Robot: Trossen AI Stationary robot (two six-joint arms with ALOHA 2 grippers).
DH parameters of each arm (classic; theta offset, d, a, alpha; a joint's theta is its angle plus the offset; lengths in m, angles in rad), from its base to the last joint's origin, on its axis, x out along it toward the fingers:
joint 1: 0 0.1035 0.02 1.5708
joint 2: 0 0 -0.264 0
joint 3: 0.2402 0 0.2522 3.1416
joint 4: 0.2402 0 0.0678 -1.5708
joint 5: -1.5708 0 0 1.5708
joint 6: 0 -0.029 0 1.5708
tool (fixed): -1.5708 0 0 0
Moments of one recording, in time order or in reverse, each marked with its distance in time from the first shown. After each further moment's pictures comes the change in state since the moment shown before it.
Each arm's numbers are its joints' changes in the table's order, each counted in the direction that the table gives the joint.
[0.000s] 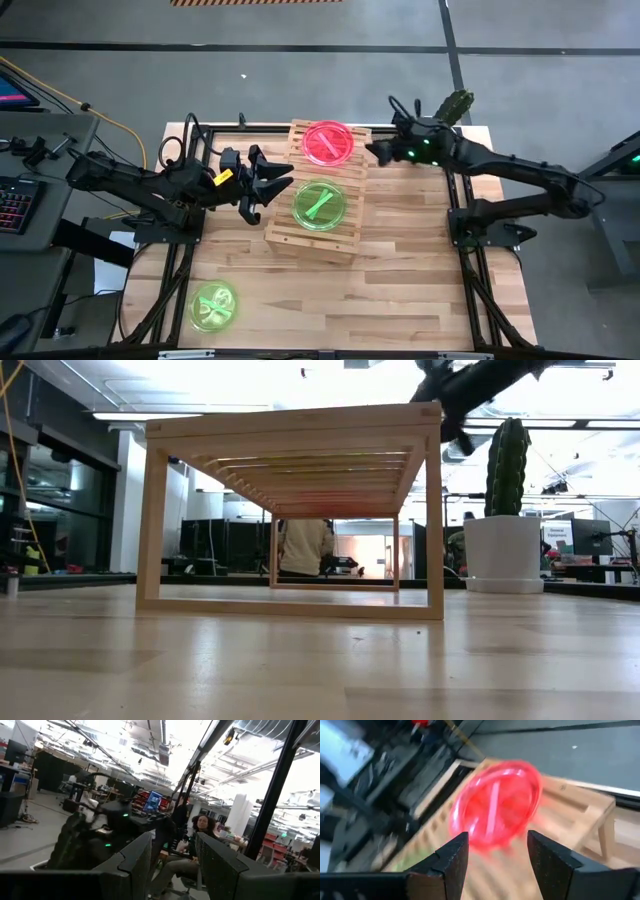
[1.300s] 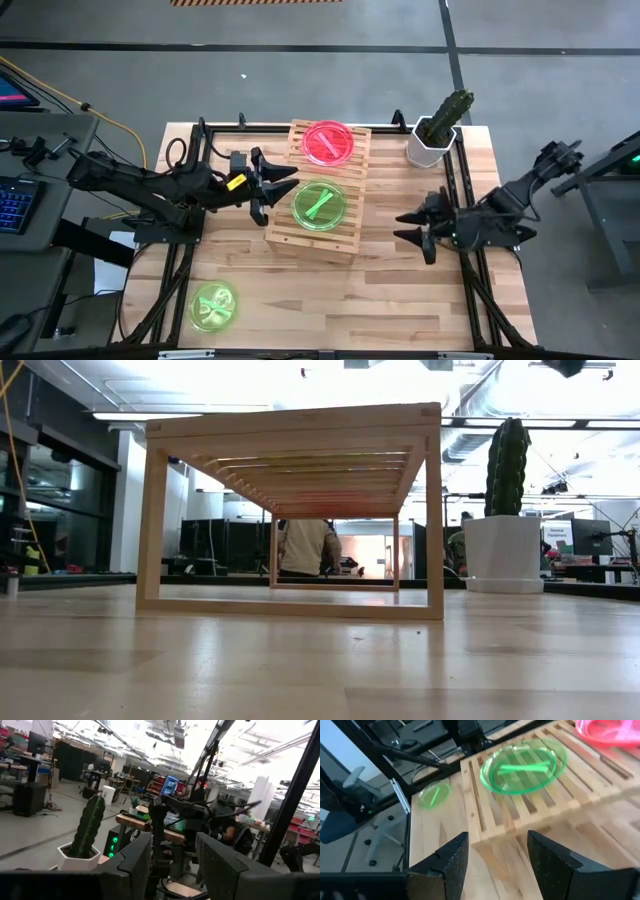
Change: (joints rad) left arm 0.001 -0.014 0.001 0.098 -0.066 -0.019; right arm 1.030 0.215 -0.001 0.346 0.577 -0.062
